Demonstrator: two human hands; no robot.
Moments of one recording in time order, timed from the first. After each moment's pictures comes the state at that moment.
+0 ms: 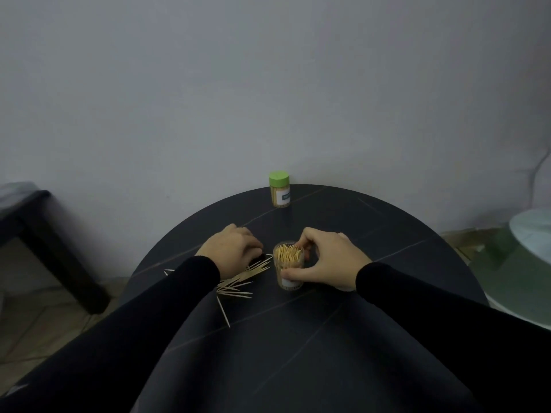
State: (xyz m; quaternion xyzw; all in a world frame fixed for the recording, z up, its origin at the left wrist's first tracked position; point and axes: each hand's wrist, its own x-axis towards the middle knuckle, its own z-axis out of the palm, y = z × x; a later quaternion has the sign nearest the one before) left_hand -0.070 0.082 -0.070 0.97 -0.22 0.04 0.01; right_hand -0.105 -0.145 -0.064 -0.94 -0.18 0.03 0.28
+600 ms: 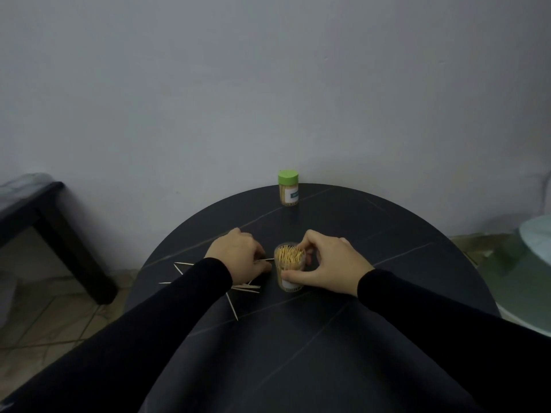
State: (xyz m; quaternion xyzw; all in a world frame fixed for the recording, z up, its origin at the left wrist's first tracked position) left_hand -0.097 0.075 -0.061 0.99 -0.16 0.01 -0.03; right_hand -0.117 -0.133 -0.066 -0.94 -0.18 0.03 0.28
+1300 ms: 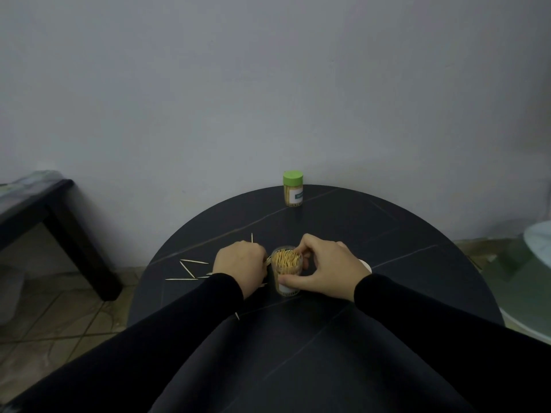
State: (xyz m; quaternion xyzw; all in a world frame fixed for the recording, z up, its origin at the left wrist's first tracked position) left_hand -0.122 0.061 -0.070 0.99 -0.07 0.08 -0.03; right_hand -0.129 -0.121 -0.063 -0.94 -0.21 0.01 0.27
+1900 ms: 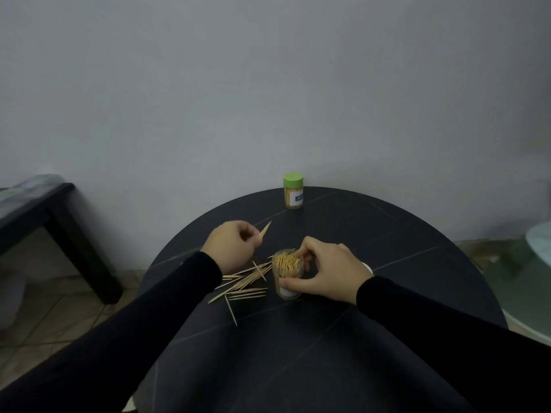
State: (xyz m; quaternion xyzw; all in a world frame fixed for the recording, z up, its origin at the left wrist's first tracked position) left_hand -0.116 0.077 -0.037 0.94 -0.01 0.05 0.33; right_hand -0.128 -0.123 -0.060 -0.94 -0.22 0.03 0.26
